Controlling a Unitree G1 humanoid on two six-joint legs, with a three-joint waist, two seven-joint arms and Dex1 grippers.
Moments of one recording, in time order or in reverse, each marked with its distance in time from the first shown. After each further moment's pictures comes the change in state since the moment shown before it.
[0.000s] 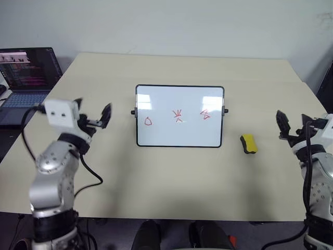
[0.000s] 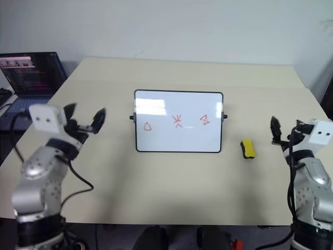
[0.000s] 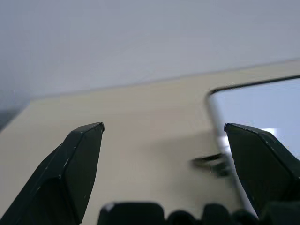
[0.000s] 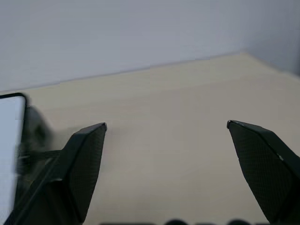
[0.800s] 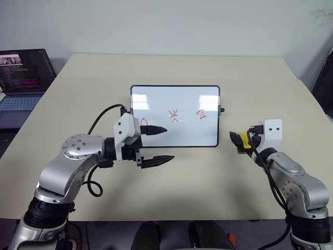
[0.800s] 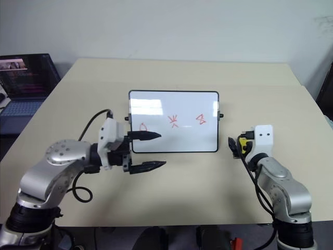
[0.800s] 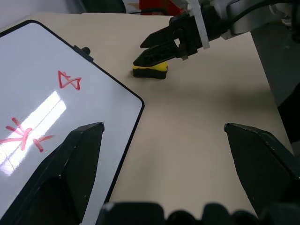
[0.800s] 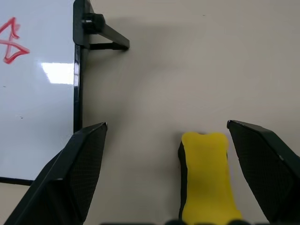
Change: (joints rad) left arm -0.052 0.183 -0.341 -0.076 -0.089 0.028 -0.540; right arm -0.085 0.025 0.305 0.001 -0.162 0.261 -0.082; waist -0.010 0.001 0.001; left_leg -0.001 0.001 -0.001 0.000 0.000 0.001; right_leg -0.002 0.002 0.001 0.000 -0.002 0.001
